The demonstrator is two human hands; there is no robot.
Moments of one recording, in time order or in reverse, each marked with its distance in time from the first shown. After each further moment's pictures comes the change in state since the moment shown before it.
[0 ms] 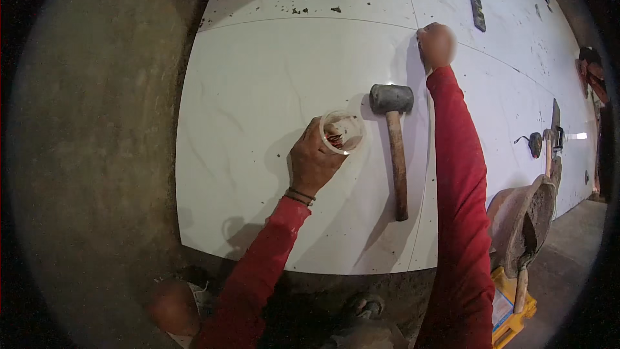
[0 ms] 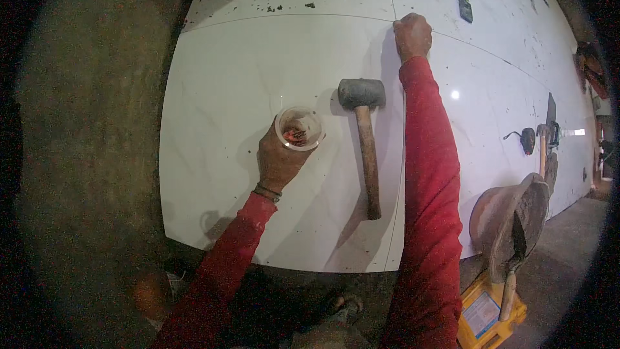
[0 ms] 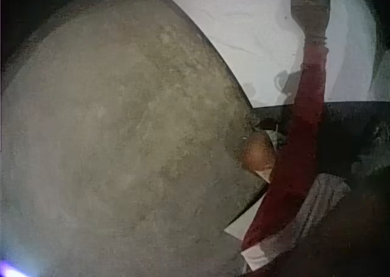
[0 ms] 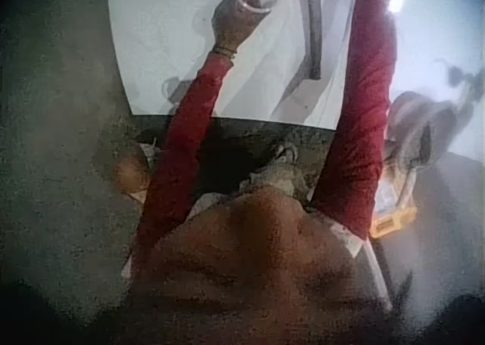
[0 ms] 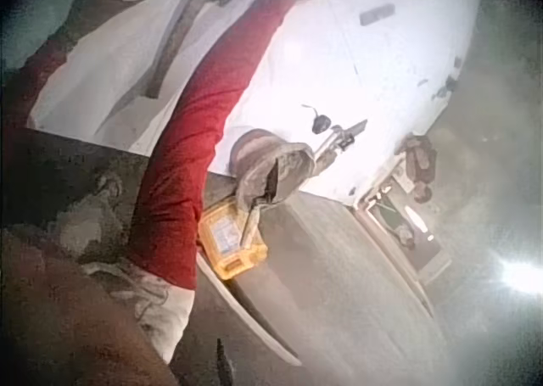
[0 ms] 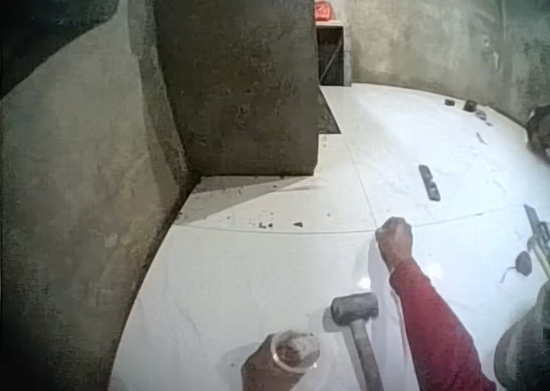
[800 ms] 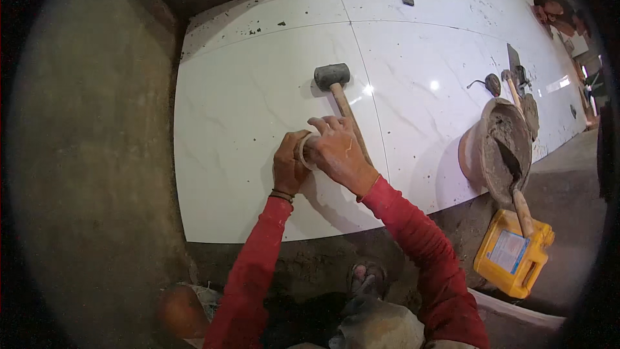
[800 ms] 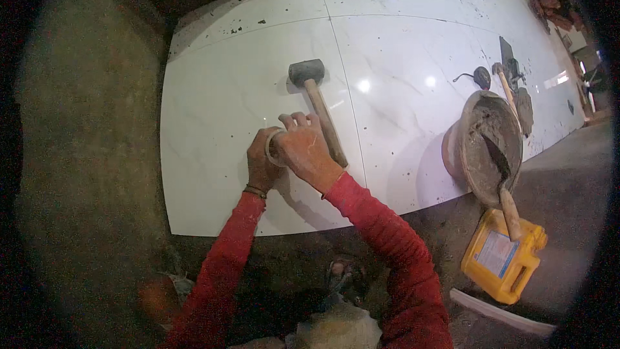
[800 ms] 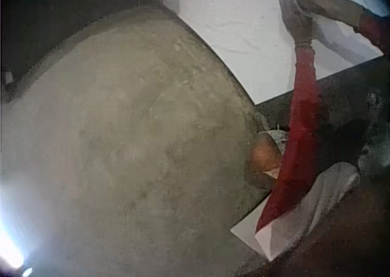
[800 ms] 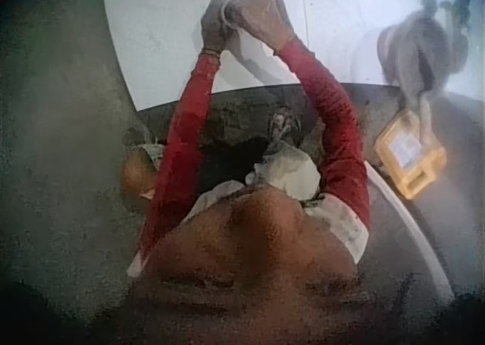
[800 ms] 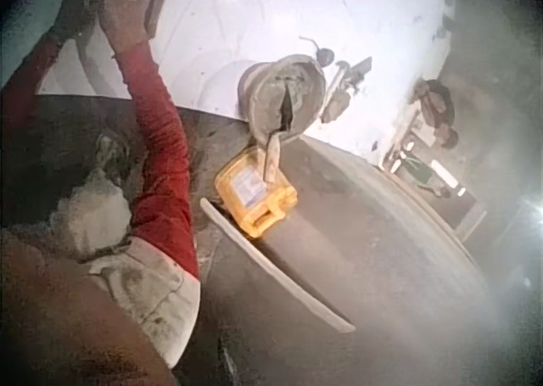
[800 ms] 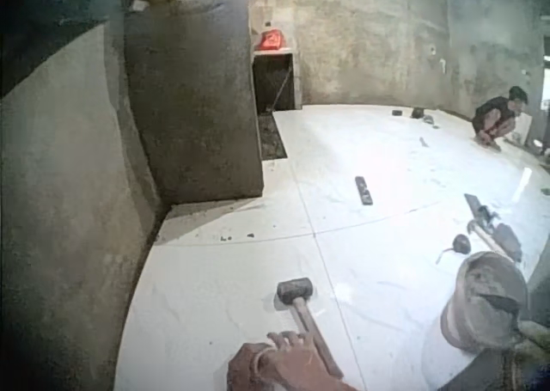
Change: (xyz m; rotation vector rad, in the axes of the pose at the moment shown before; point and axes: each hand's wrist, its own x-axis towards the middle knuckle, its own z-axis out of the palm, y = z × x) left_hand -0.063 0.025 -0.015 -0.165 -0.123 0.223; right_hand -0.309 -0.066 -0.136 -0.027 -0.341 -0.753
